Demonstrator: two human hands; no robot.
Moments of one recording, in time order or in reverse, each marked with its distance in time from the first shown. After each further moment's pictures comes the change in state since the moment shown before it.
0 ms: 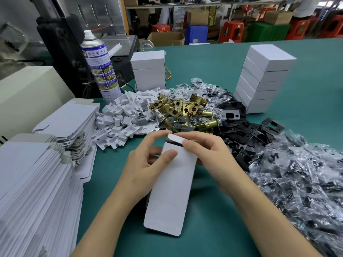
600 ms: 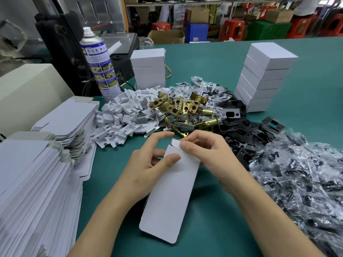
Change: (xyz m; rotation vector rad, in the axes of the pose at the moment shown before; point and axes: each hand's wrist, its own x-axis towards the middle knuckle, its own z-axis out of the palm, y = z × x) left_hand -0.001 -0.002 -0.004 0.132 -0.119 0.026; right_hand 0.000 0.000 -0.002 -0.031 0.019 0.047
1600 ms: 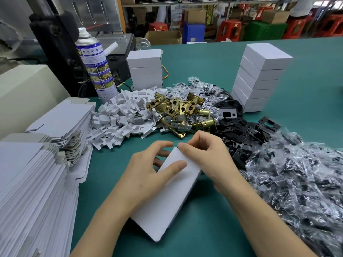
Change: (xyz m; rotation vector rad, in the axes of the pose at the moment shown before) left_hand -0.002 0.003 0.008 0.224 0.054 -0.092; right_hand 0.001 0.009 0.005 -0.075 0.209 0.053
